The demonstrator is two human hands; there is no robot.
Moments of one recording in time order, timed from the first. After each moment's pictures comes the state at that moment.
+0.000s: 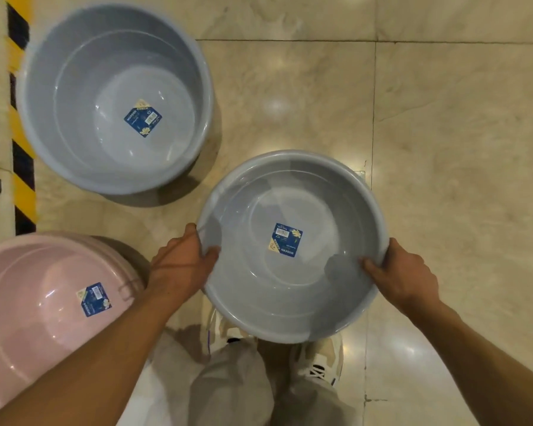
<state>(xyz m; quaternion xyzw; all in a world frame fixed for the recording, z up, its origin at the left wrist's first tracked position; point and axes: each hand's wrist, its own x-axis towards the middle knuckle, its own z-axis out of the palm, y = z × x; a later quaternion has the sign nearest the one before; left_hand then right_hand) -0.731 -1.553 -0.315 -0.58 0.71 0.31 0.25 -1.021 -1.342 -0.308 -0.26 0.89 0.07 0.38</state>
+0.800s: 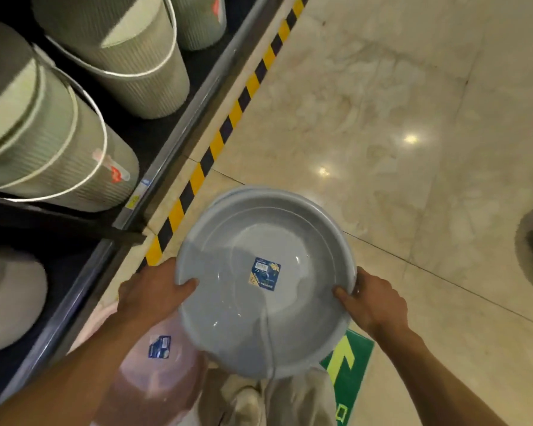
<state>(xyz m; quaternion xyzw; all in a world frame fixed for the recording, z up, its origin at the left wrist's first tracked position) -0.626 -1.751 -0.092 -0.71 0.63 0.29 0.14 -1.001 -1.676 -0.101 -0.52 0.80 0.09 0.30</state>
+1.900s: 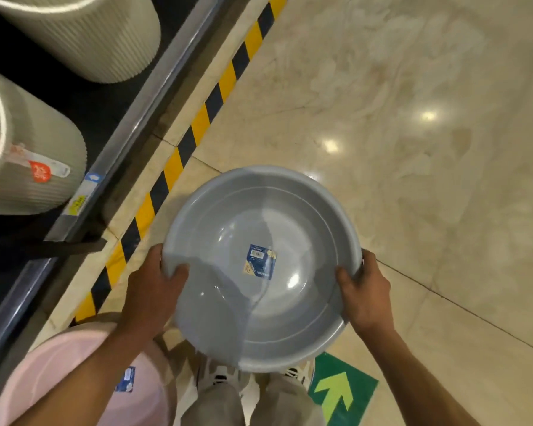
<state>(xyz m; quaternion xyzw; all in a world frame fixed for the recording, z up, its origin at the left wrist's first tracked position) -0.685 -1.813 -0.208 -0.79 0.46 0.38 -0.09 -1.008 -1.775 -0.216 -0.38 0.83 -0.14 0.37</state>
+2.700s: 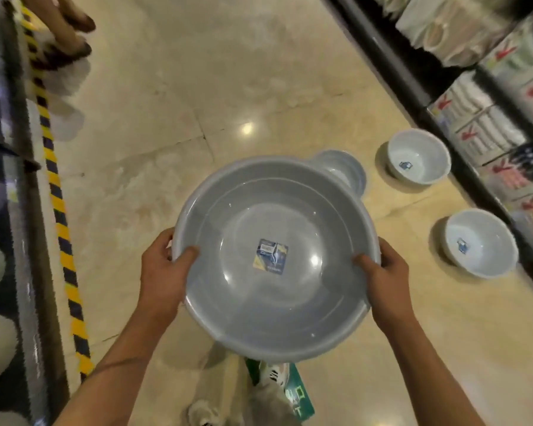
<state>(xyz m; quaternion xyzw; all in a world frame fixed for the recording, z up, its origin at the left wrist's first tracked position) -1.102 -1.817 0.245 -0.45 0.65 0.60 -0.14 -1.275 -1.537 0.242 0.03 0.80 -0.57 0.18</state>
